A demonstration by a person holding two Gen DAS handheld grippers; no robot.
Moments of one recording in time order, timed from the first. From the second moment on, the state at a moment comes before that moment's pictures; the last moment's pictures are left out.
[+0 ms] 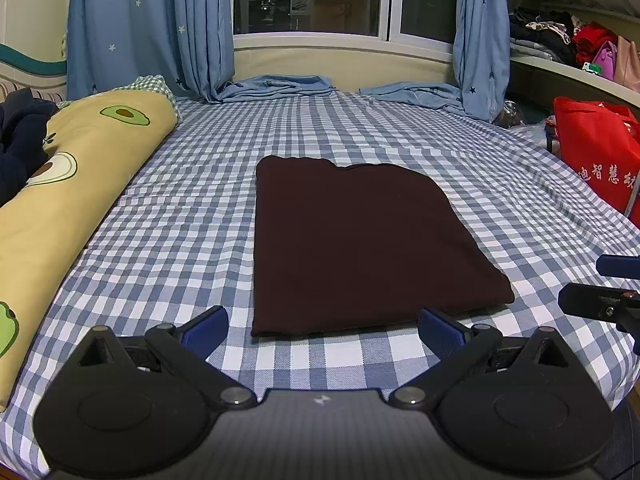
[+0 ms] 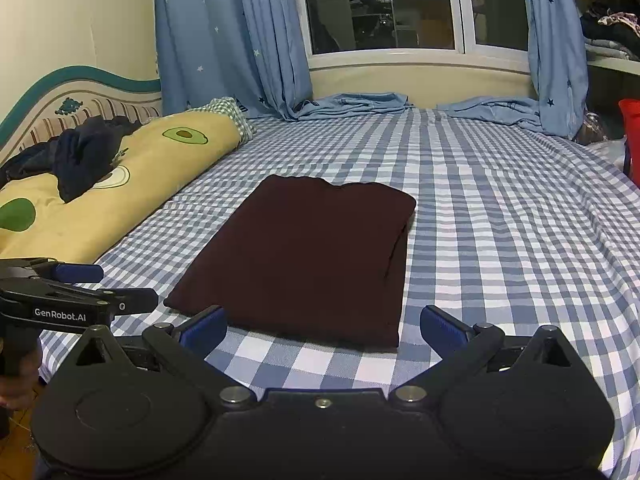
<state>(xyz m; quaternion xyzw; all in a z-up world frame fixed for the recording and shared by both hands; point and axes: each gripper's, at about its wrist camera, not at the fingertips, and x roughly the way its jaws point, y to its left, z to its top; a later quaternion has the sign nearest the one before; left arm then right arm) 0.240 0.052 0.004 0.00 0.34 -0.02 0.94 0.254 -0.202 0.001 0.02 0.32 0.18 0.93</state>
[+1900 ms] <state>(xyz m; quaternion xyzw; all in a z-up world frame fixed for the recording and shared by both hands) 0.237 0.052 0.008 -0.01 0.34 -0.03 0.94 0.249 -0.202 0.001 0.03 0.32 0.18 0.93</state>
